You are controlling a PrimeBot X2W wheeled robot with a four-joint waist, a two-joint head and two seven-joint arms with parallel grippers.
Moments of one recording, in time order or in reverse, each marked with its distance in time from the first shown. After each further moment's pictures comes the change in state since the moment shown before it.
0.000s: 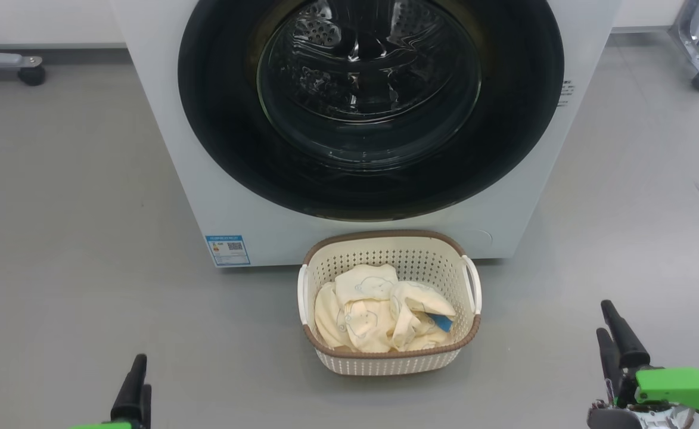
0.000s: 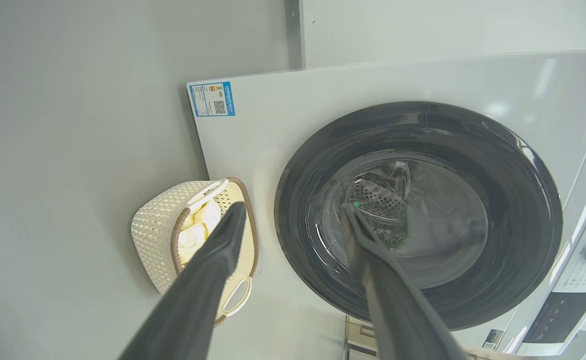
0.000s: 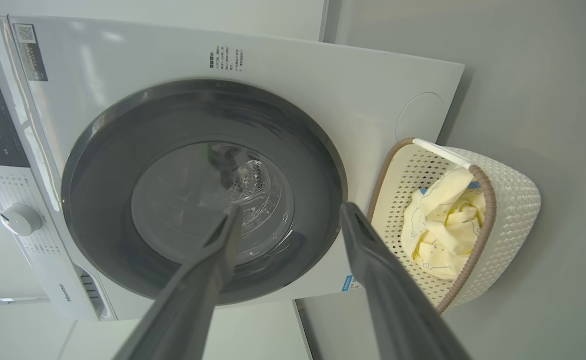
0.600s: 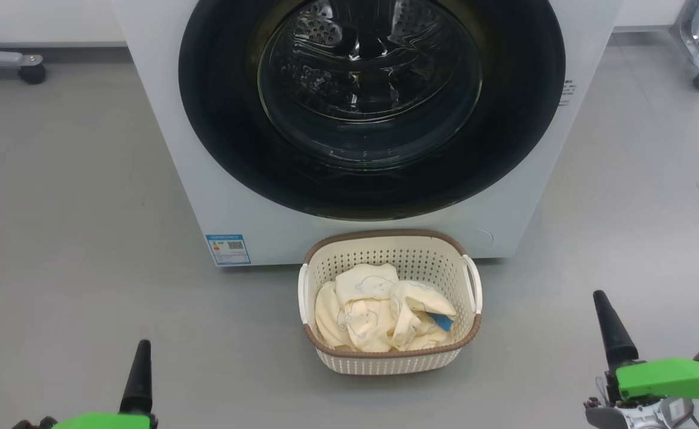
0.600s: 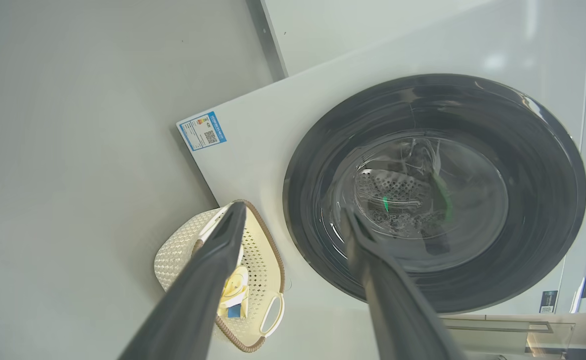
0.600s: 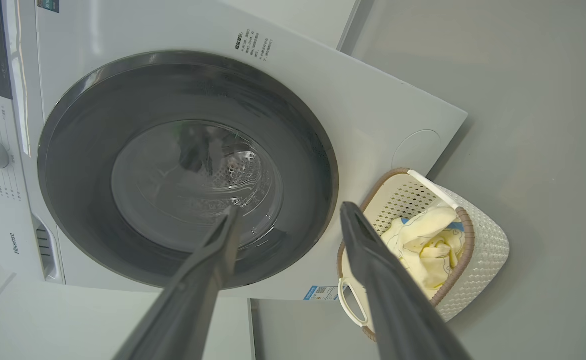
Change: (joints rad) left arm 0.001 0.001 -0.023 -0.055 0.244 0.000 -0.054; right arm 0.002 -0.002 0.029 -0.044 -0.238 0.000 -0.053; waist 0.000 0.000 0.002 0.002
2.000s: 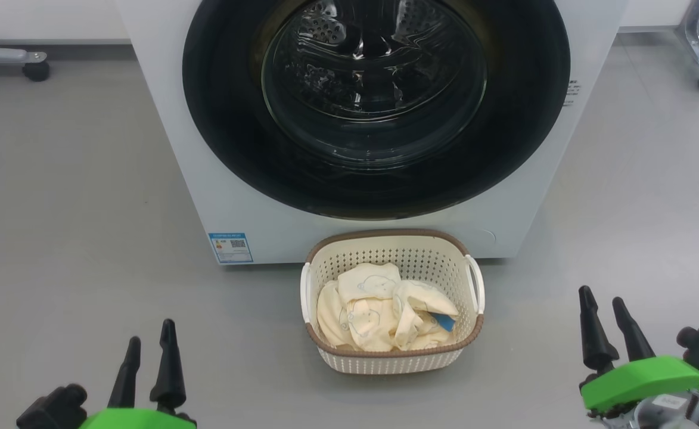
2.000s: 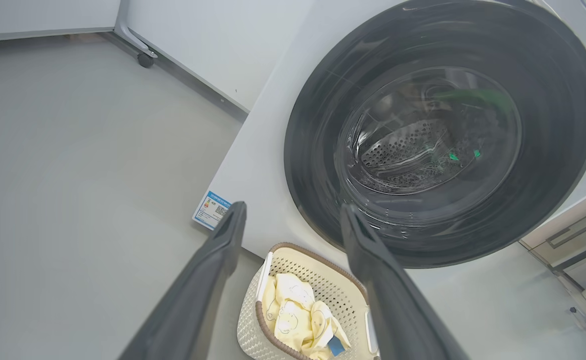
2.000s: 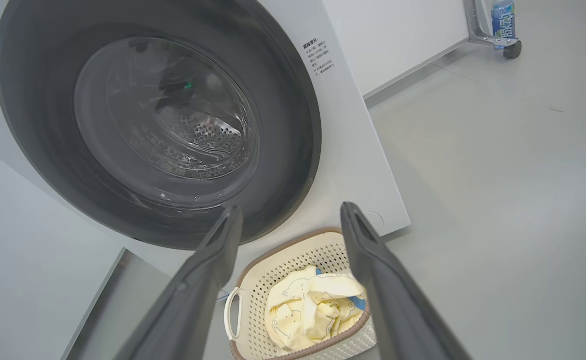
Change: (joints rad) left arm 0.014 0.006 -0.069 -0.091 0.606 0.000 -0.114; right arm 0.019 -0.037 0.053 -0.046 -0.628 0.000 -0.115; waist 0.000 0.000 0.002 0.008
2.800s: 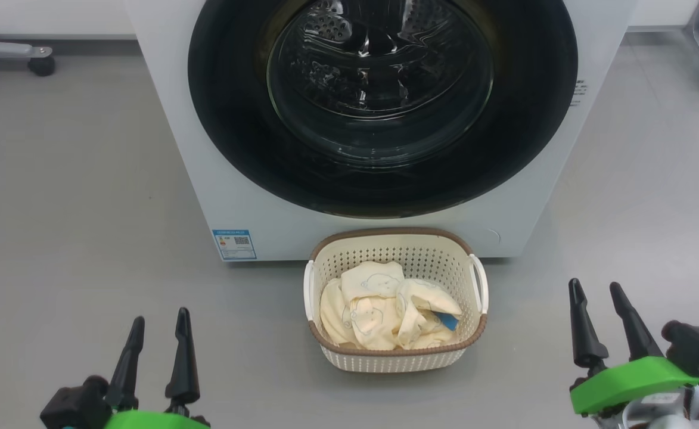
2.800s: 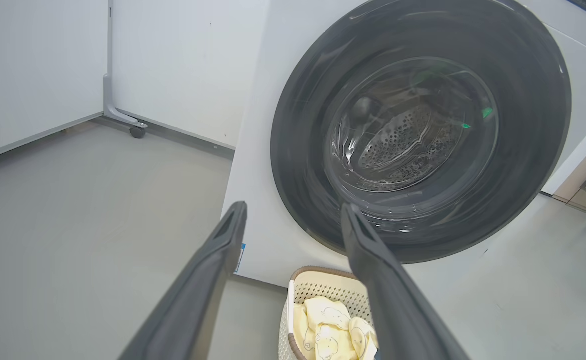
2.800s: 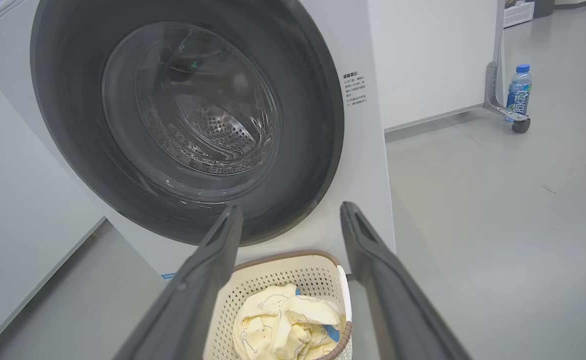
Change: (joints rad) left arm 0.014 0.007 -0.029 -0.059 0.281 0.000 -0.070; right arm 0.003 -0.010 0.027 -0.037 -0.223 0.000 -0.073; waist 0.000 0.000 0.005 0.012
